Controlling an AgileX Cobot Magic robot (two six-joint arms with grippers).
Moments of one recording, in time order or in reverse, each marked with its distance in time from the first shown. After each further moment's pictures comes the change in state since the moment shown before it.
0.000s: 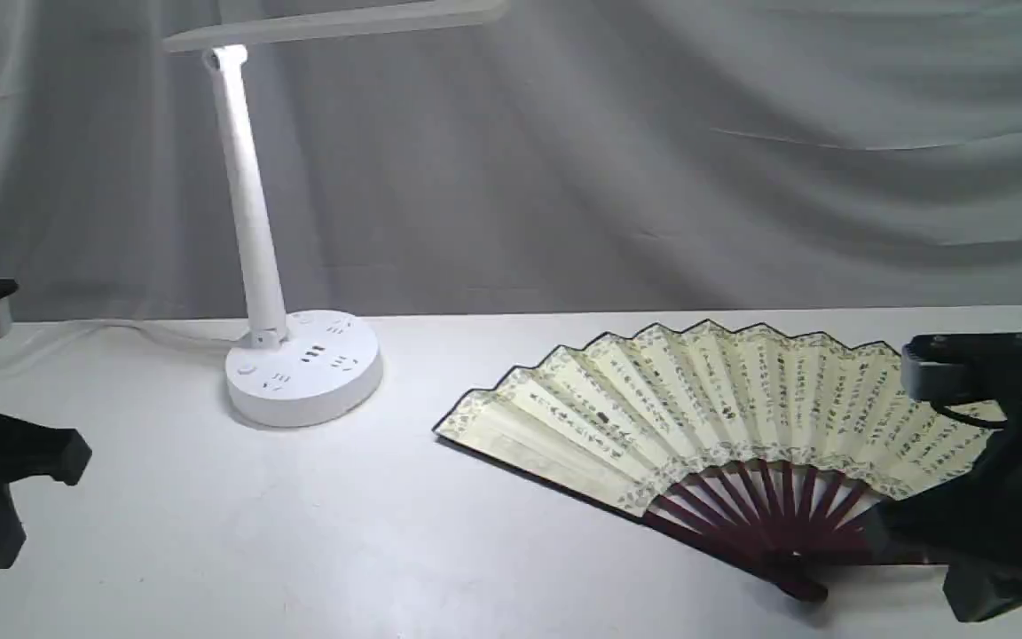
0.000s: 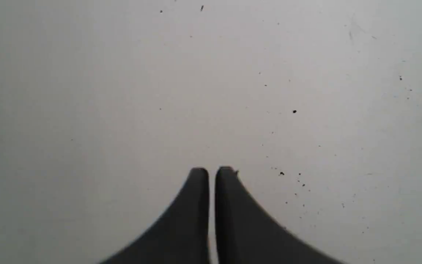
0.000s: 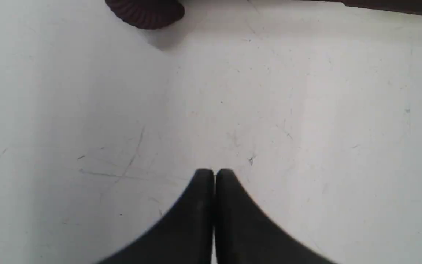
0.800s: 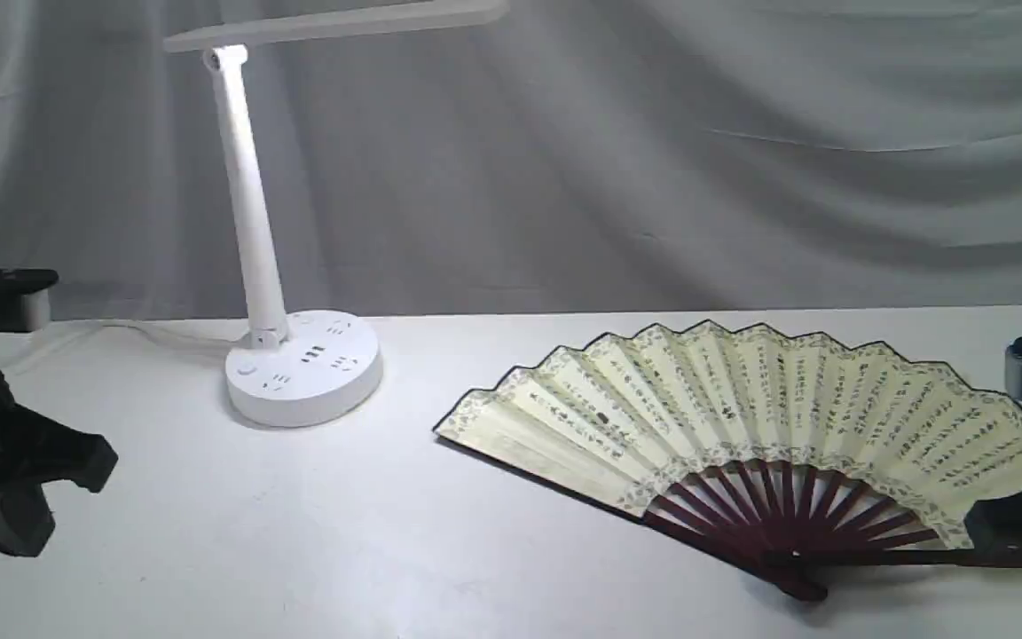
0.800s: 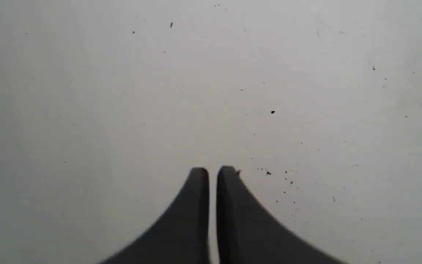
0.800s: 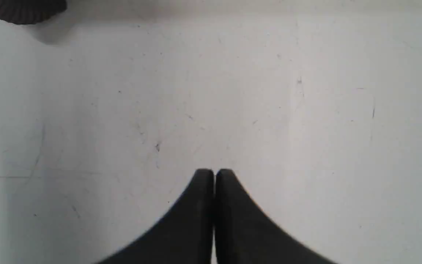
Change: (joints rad) left arm -0.070 -0.038 0.000 0.028 -0.011 0.027; right arm -0.148 -0.018 0.002 -0.064 0.031 -0.030
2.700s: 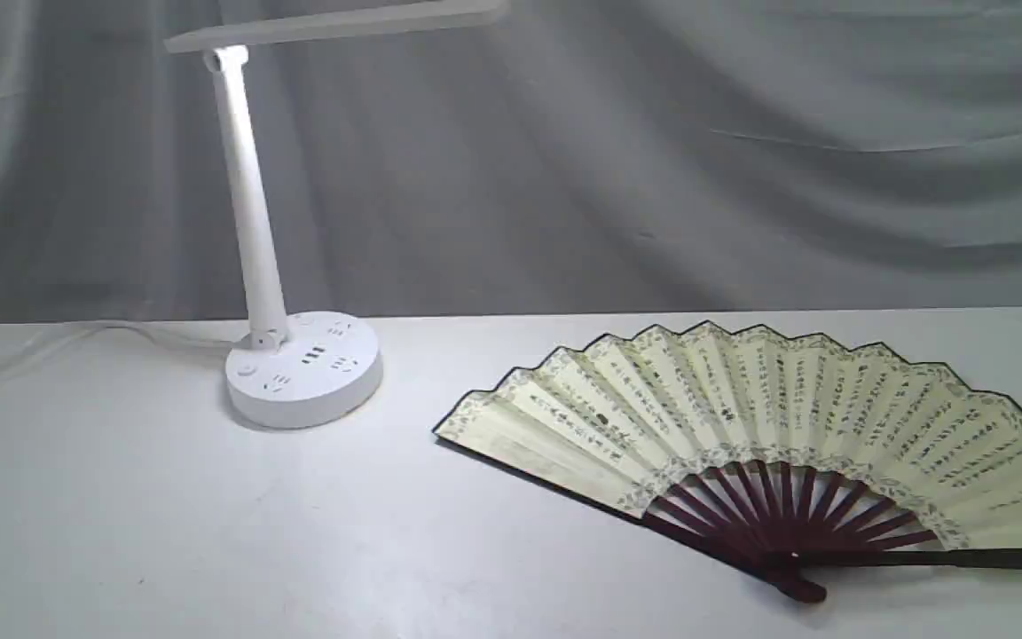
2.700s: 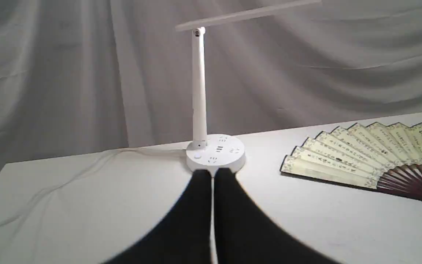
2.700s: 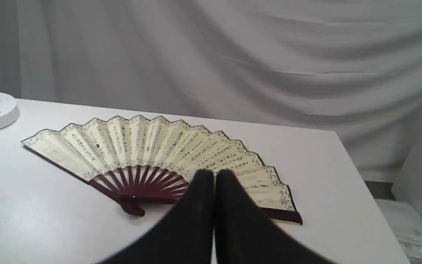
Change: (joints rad) left arm 0.000 -1.580 0.243 0.015 0.107 -0.035; right arm 0.000 -1.548 0.000 0.000 0.357 -0.050
